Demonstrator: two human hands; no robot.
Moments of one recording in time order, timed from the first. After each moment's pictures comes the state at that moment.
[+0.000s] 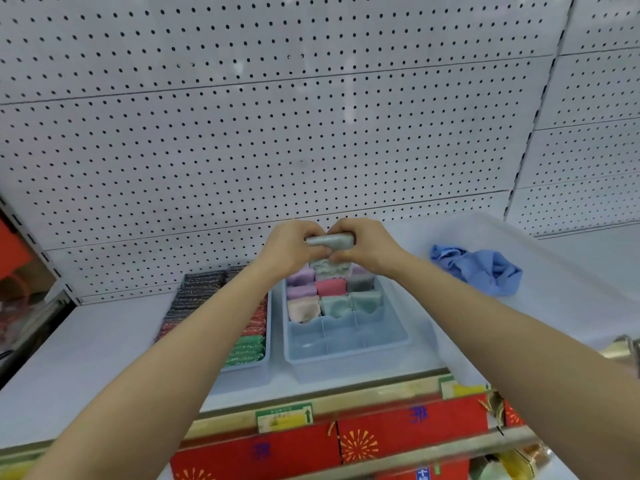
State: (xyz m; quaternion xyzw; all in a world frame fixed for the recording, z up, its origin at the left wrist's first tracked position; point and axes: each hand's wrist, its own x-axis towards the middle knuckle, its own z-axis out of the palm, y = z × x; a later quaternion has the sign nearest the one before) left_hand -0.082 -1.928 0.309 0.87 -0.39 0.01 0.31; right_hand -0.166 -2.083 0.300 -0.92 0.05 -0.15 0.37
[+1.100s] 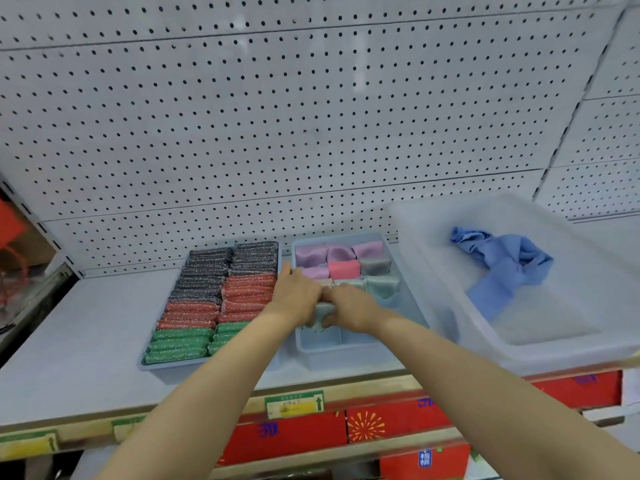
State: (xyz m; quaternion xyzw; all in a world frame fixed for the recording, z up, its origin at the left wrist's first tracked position) left_hand -0.070 -1.916 0.191 0.89 -0.41 0.01 -0.20; right_hand -0.133 -2.039 0.158 -0.97 -0.01 0.03 0.22
